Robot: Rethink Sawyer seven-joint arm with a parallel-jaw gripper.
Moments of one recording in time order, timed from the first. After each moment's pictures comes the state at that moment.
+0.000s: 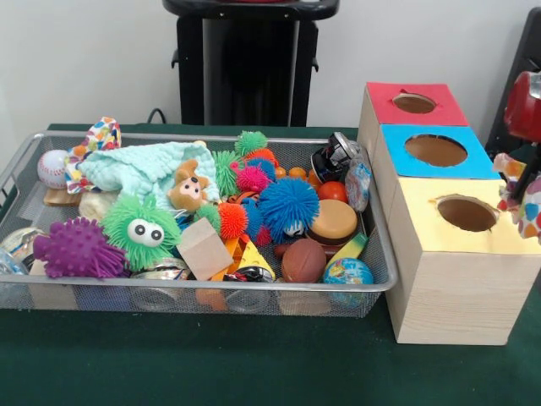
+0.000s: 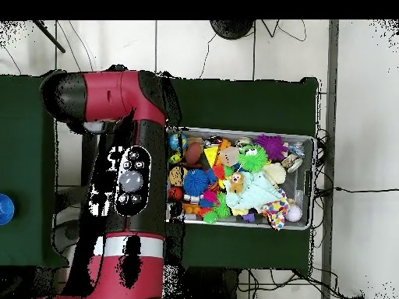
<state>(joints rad) 0.21 -0.29 -0.30 0.80 0.18 1.12 2.04</state>
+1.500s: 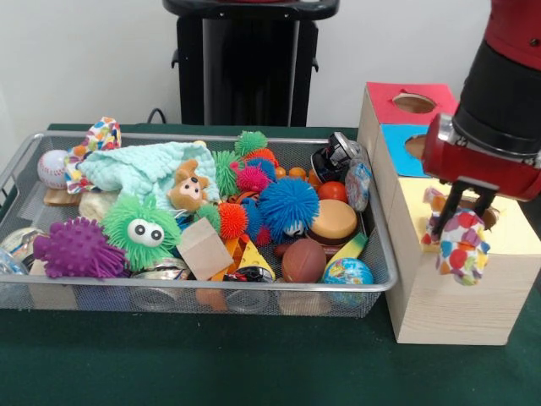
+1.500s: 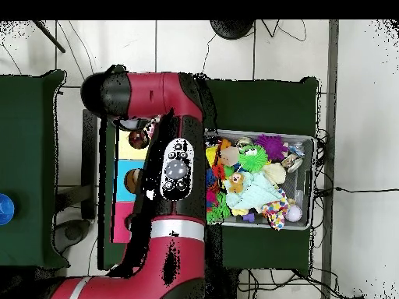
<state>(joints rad) 0.09 -0.29 -0.17 0.84 0.05 1.07 2.04</state>
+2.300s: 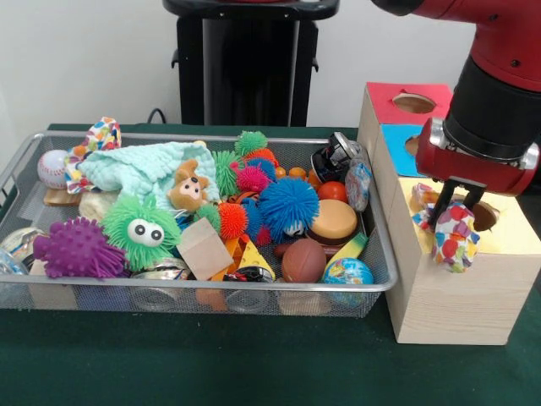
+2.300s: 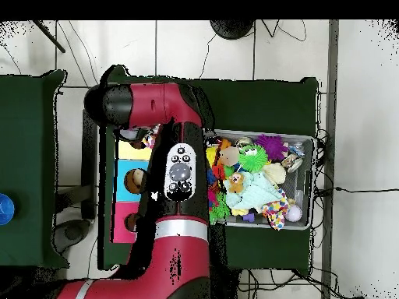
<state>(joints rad) 0.07 -0.33 -0.10 0.94 0.01 1.07 2.04</state>
